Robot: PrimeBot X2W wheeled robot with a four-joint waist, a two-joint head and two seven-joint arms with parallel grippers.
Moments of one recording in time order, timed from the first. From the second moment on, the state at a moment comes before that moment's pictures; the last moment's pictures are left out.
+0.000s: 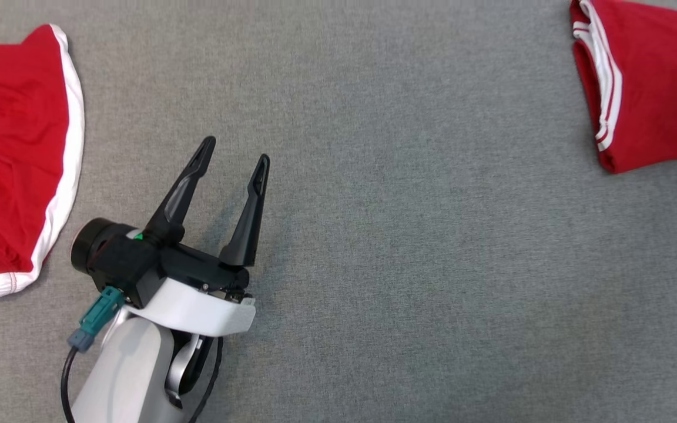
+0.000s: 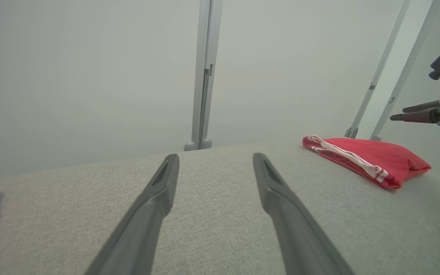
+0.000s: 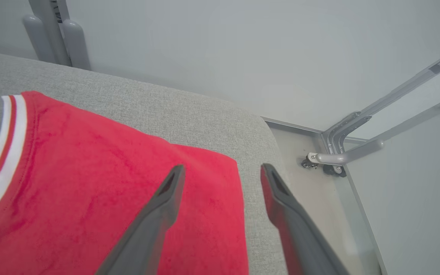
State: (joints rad) left arm -0.33 0.15 -0.29 0.04 -0.28 -0.08 -0.26; right arm -1.33 -0.59 1.13 1.28 0.93 0.13 -0.06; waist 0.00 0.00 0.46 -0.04
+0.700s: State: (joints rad) left arm -0.13 0.14 -0.16 0.07 -0.30 -0.08 -0.26; right arm -1.14 -0.50 1.03 1.07 0.85 0.13 -0.26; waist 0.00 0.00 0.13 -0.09
